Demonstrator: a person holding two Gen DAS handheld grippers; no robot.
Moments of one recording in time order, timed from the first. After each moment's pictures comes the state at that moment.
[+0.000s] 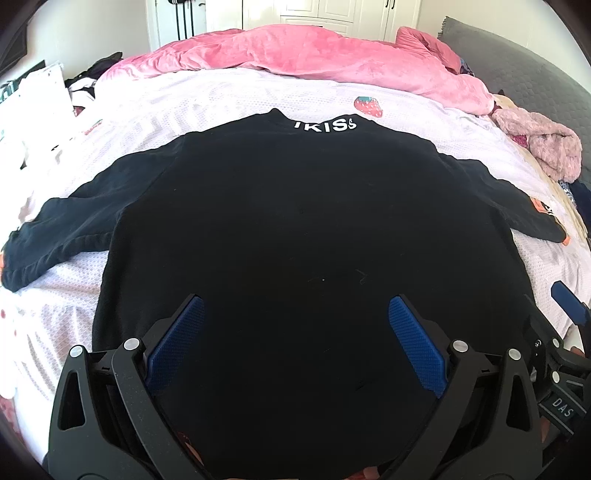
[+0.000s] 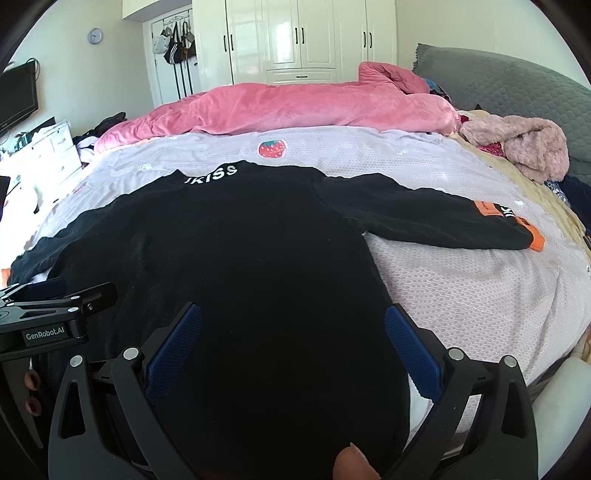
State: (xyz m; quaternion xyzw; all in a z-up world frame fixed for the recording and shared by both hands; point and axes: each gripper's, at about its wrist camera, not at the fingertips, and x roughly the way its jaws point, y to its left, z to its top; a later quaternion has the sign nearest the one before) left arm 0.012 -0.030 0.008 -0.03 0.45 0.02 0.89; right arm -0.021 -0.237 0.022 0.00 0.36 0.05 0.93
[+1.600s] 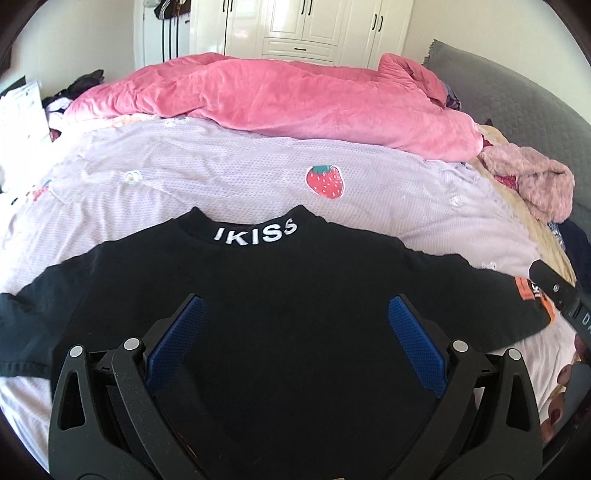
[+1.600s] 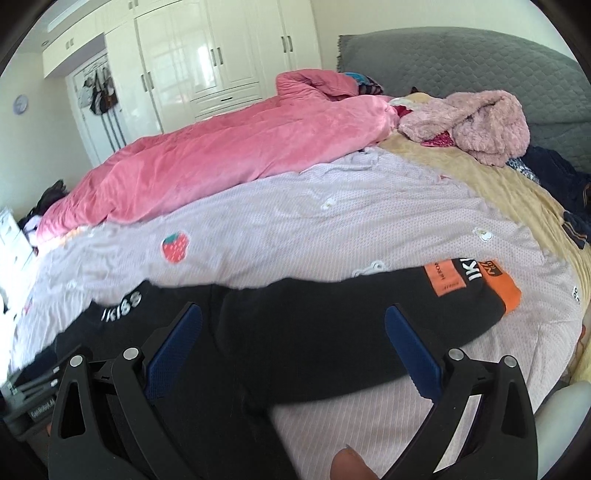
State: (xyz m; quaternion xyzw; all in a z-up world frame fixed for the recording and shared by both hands) left arm 0.145 -0.089 0.053 -0.06 0.41 -0.01 0.91; right arm 0.126 -0.339 0.085 0.11 0.35 -0.06 0.93
